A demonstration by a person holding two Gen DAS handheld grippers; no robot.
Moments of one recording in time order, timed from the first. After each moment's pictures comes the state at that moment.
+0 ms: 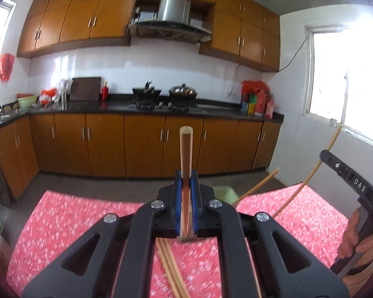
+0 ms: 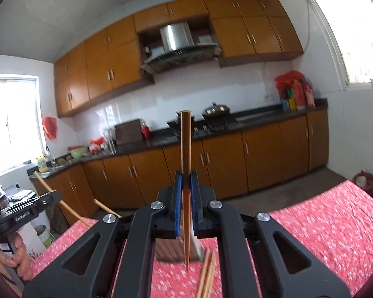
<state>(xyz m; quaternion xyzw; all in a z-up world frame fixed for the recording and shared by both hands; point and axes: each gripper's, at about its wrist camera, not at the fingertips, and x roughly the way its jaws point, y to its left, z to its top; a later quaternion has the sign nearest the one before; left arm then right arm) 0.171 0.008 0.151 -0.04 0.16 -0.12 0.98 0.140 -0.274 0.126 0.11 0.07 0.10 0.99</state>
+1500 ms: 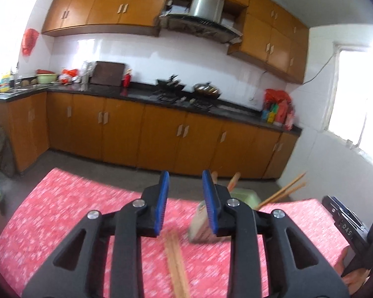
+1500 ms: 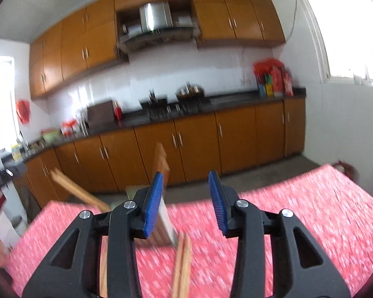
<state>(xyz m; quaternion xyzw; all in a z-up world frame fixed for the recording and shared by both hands) 0.187 0.043 0.109 -0.10 0.19 -0.05 0.97 0.161 -0.278 0.048 0.08 0.20 0.00 0.98</state>
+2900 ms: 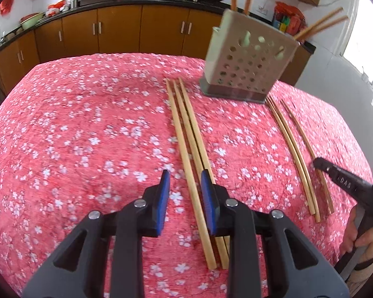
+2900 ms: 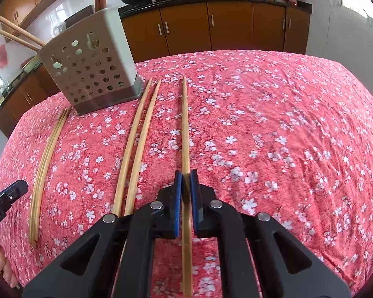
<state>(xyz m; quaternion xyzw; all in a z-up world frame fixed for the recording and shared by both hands) 0.182 -0.001 -0.085 -0.06 0.44 -0.08 0.89 0.186 -0.274 -0.114 0.08 0.43 0.01 0.90</state>
